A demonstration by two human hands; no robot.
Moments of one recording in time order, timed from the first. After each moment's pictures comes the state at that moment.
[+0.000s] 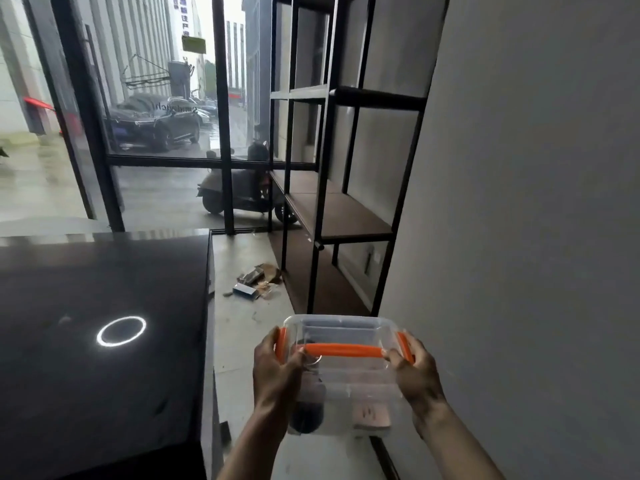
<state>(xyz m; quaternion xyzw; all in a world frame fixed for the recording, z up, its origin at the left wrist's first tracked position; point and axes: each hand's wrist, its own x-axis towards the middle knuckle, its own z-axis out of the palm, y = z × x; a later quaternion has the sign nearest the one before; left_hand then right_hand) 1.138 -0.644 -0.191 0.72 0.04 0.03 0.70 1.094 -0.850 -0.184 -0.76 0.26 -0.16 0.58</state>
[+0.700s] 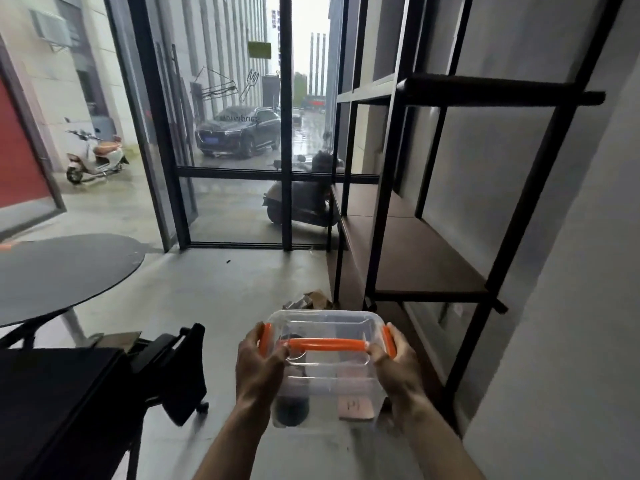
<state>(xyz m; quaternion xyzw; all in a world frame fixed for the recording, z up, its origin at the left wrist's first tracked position) 1.581 -0.737 -0.175 0.73 0.15 0.12 0.65 1.599 -0.946 -0.185 -0.76 0.15 -0.06 0.63</state>
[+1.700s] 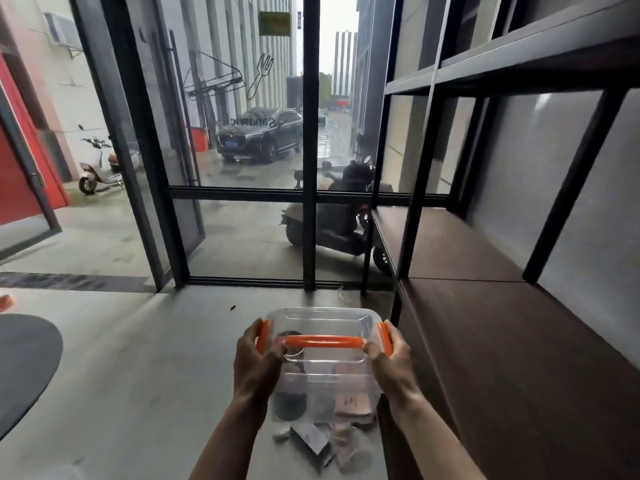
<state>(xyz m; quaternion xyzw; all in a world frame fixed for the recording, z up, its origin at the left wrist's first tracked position) 2.369 -0.609 -0.194 0.74 0.18 0.14 0.63 2.397 -0.814 -0.206 -0.75 0.08 -0.02 0.65</state>
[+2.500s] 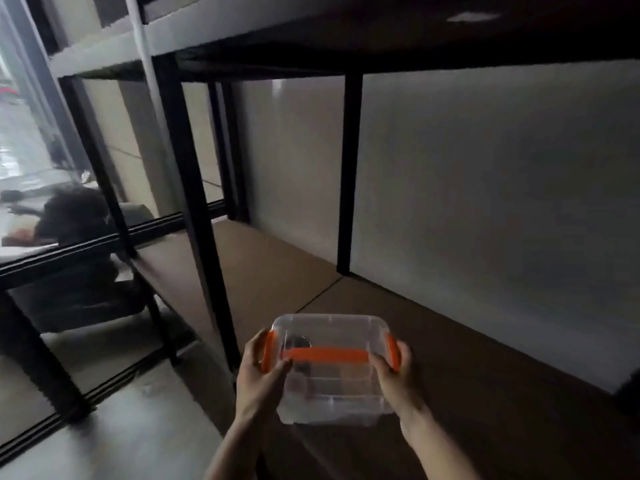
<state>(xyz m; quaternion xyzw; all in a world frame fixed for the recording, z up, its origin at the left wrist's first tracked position) 2.804 -0.880 -0.198 0.74 -0.16 -0.17 0.63 2.658 -1.034 -0.207 -0.65 0.45 -0.26 0.55</state>
